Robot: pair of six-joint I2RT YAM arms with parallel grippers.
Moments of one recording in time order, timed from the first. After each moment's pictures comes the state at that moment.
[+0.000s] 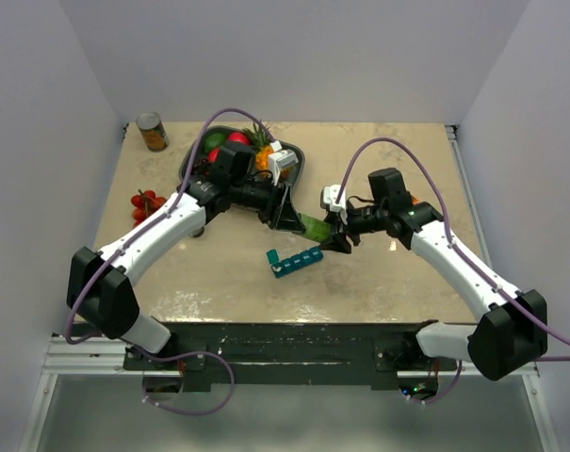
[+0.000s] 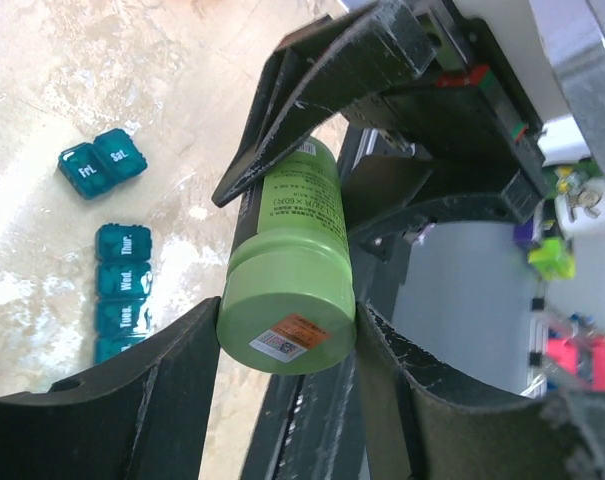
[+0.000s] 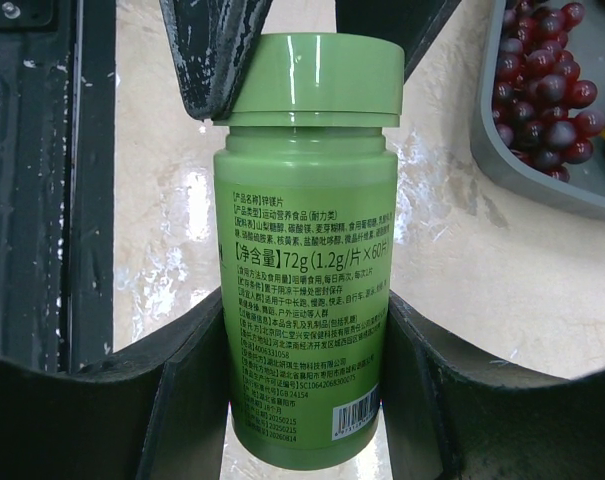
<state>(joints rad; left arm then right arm) -0.57 1.52 1.30 -0.41 0.86 -0.22 0.42 1.26 1.02 -0.55 -0.86 -0.71</state>
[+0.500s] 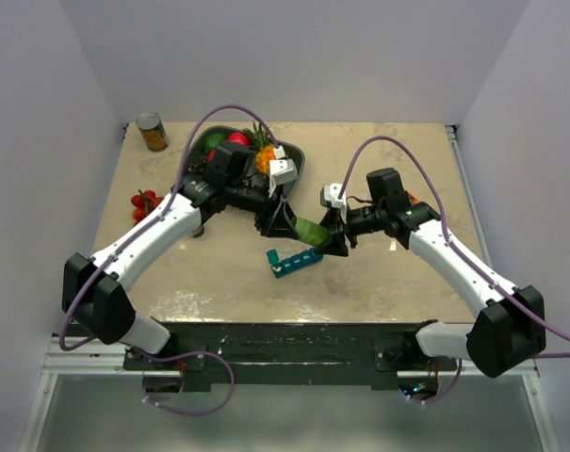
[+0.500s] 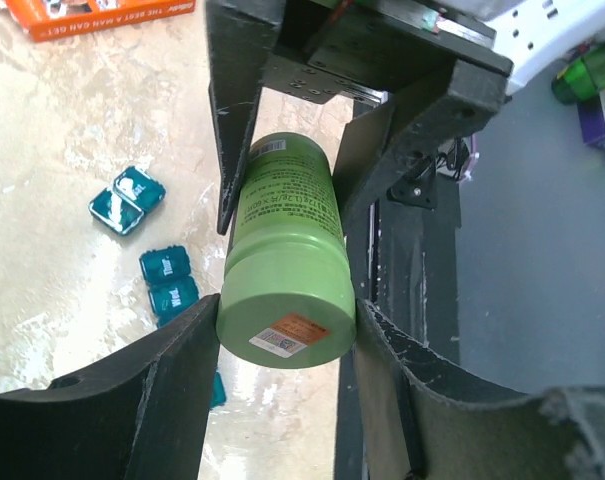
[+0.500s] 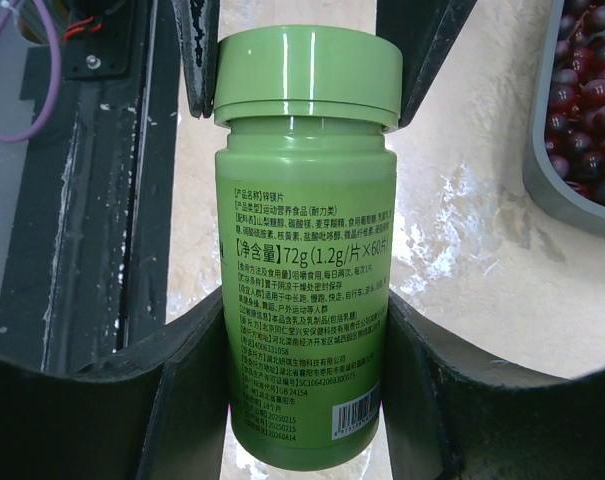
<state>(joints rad) -0.57 1.49 1.32 -0.51 0.93 0.17 0.43 1.27 1.01 -0.52 -0.97 -0.63</state>
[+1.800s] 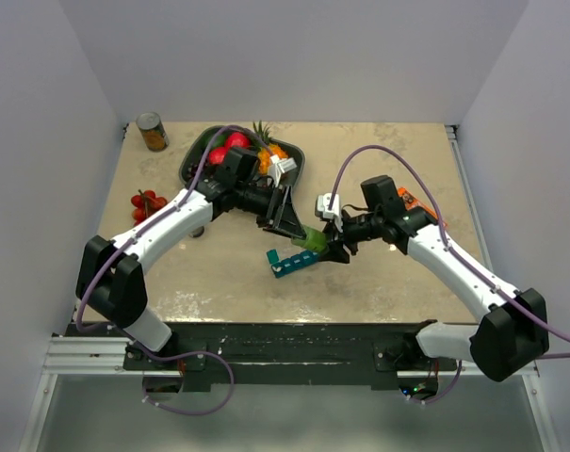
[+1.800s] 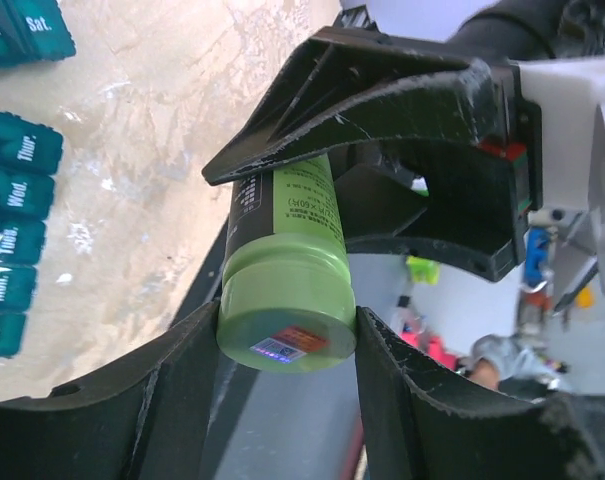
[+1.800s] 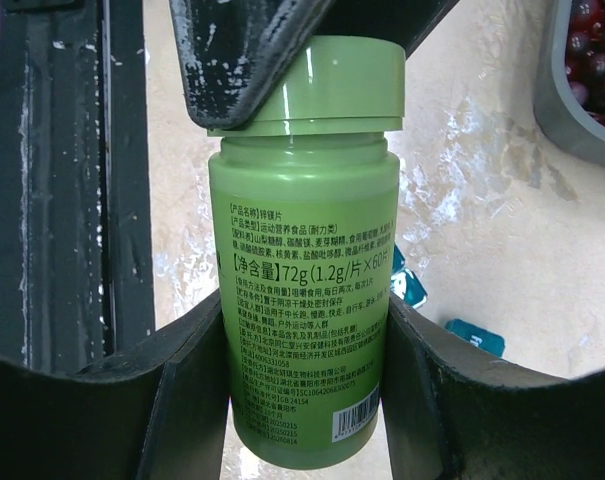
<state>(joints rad) -0.56 1.59 1.30 -0.51 0.95 -0.45 0.48 1.26 0.98 -0.58 -0.82 -0.65</state>
